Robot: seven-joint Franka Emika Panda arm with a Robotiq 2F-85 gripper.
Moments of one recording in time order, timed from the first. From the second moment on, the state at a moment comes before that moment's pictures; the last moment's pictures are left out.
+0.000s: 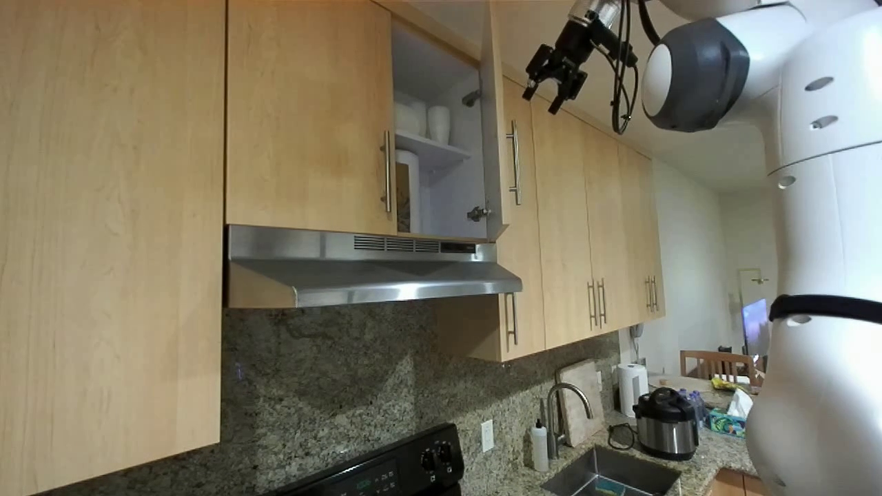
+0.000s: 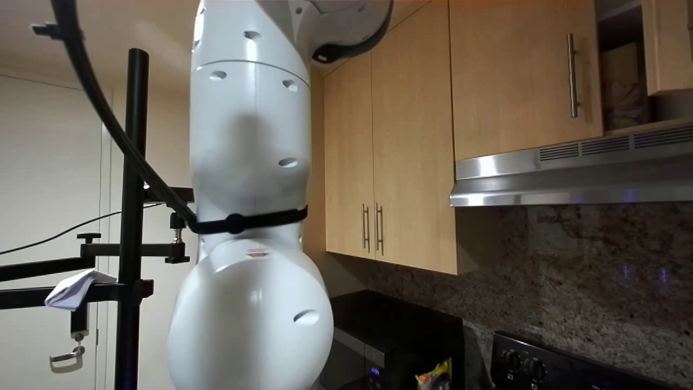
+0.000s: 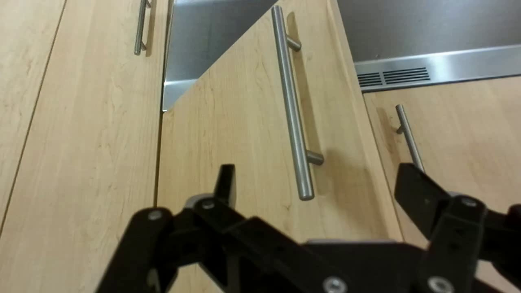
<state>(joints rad) -0.29 0.01 -0.56 -0.82 0.58 1.42 -0.46</state>
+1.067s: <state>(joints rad) -0.39 0.13 -0.45 -0.78 0.80 1.64 -0.19</state>
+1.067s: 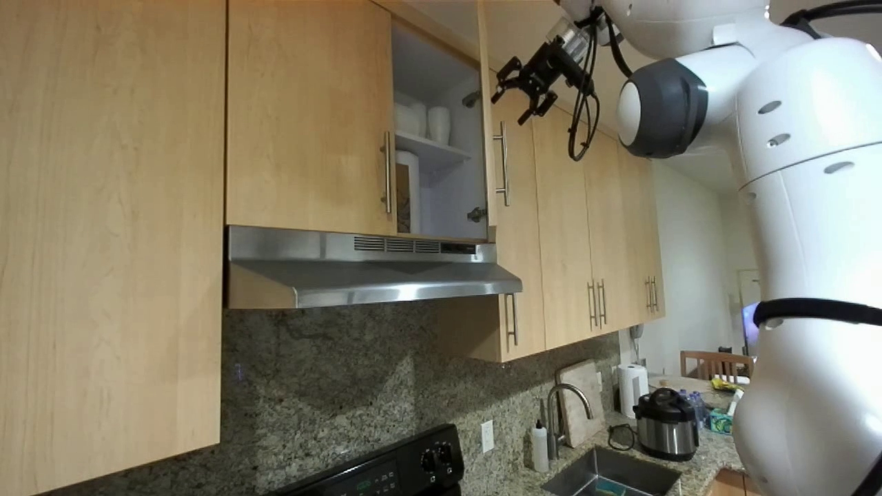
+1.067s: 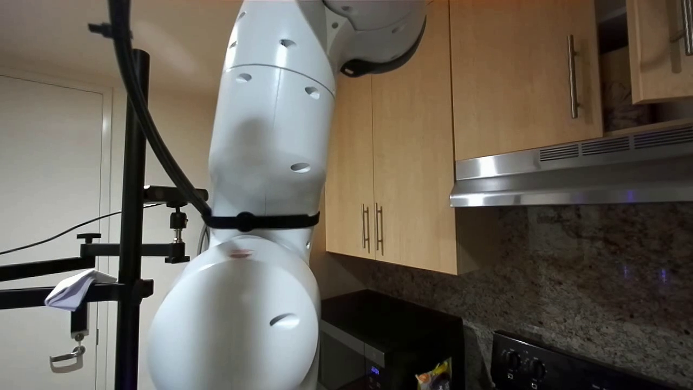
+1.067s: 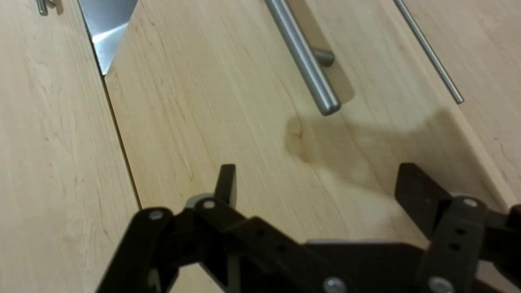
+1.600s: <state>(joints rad) -0.37 0.17 -0.45 -0.79 0.77 1.56 -0.19</state>
